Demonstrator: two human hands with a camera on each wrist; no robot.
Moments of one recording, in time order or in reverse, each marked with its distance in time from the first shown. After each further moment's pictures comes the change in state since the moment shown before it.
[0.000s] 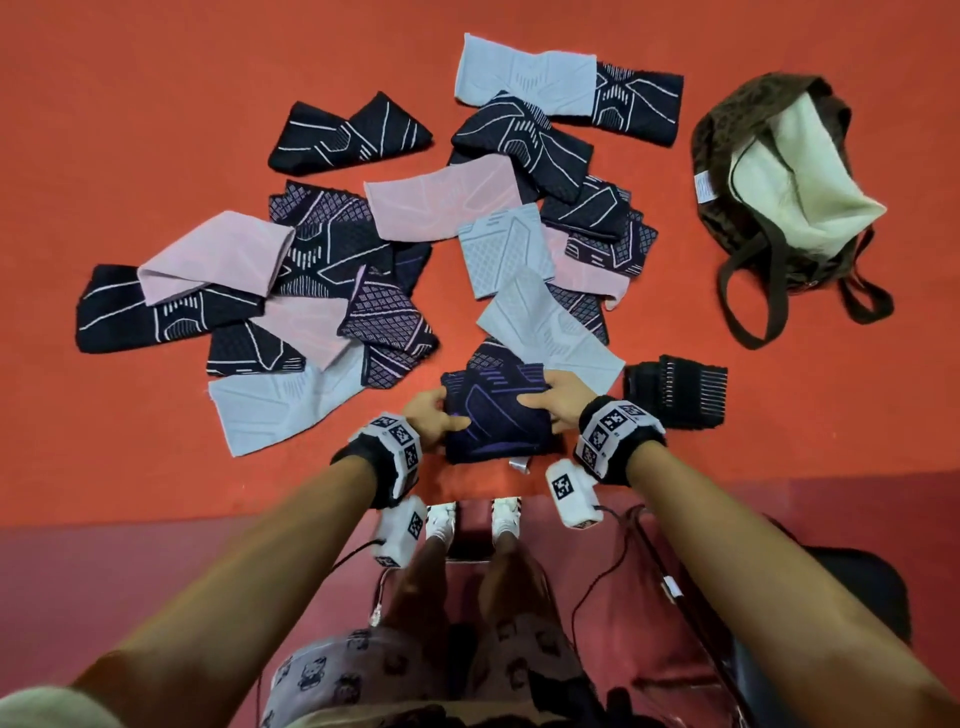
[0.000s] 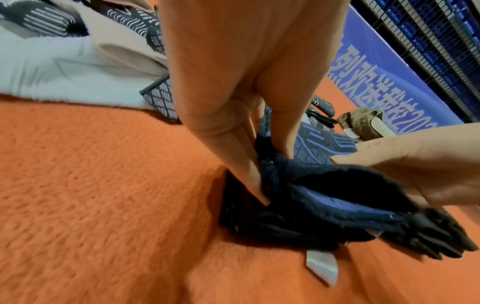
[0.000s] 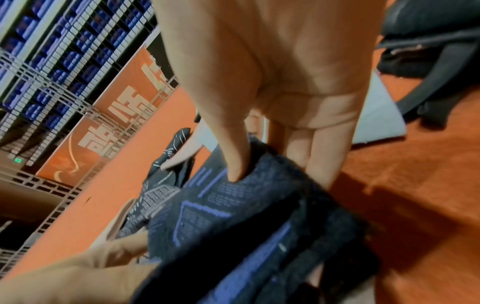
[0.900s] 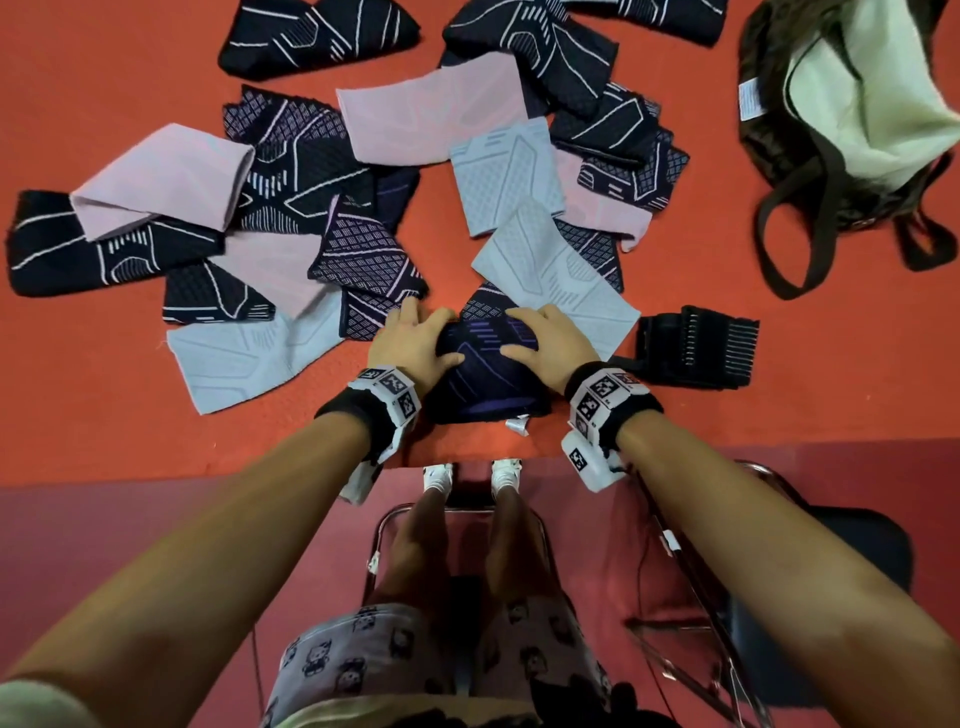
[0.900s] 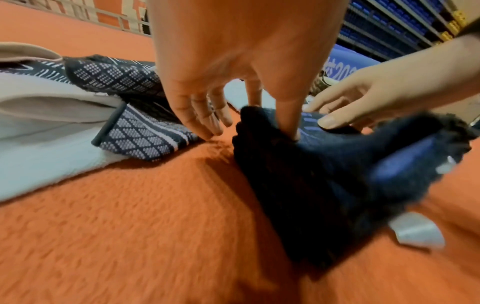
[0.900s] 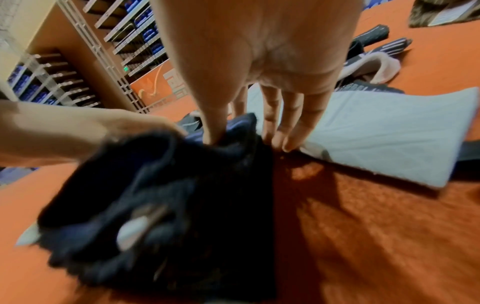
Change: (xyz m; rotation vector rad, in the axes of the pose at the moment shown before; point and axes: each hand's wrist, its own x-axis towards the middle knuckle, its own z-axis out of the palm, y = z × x) left_hand 0.041 -0.007 -0.009 0.961 0.290 0.304; right_hand 0.034 0.017 0.005 -0.655 0.127 -0.365
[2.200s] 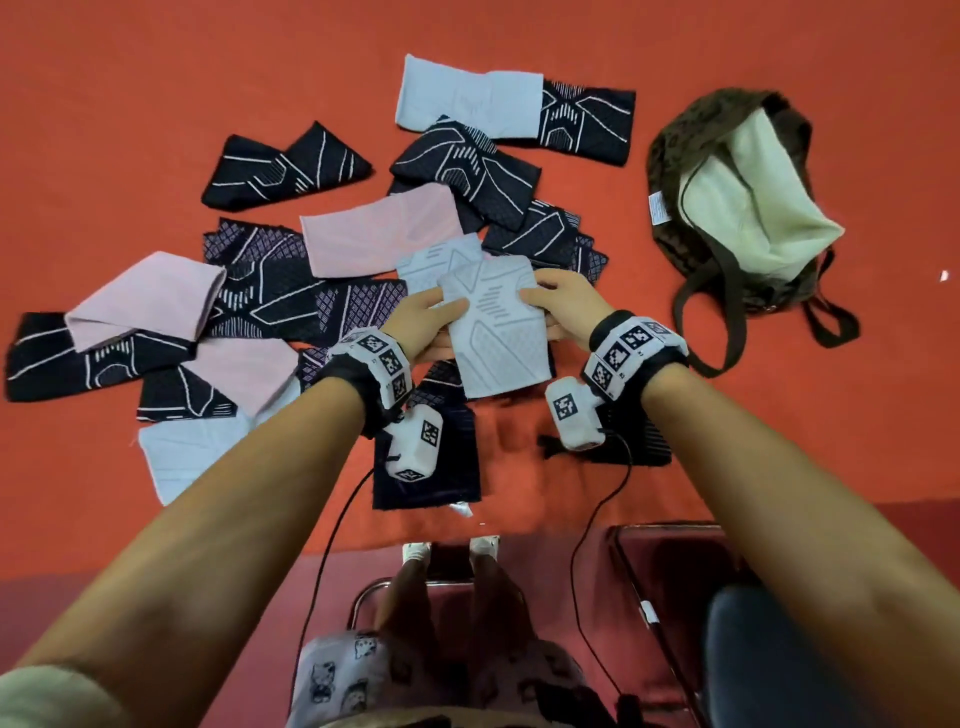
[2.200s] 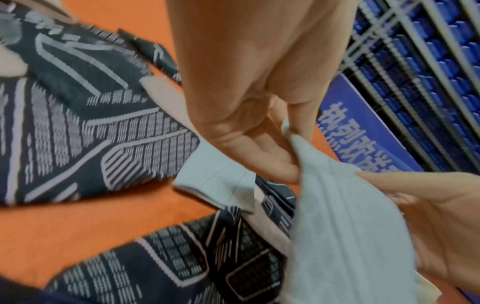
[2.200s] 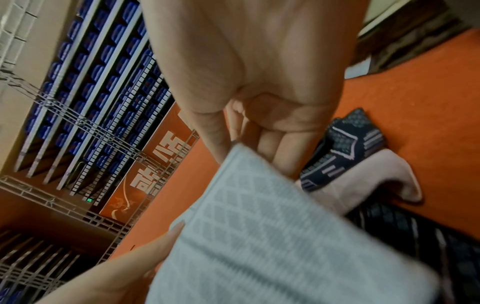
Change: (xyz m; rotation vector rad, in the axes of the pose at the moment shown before) left_hand 0.067 0.116 -0.103 -1.265 -0.141 -0.146; right_hand 0.028 -0.005 -0.183 0.849 0.015 0.093
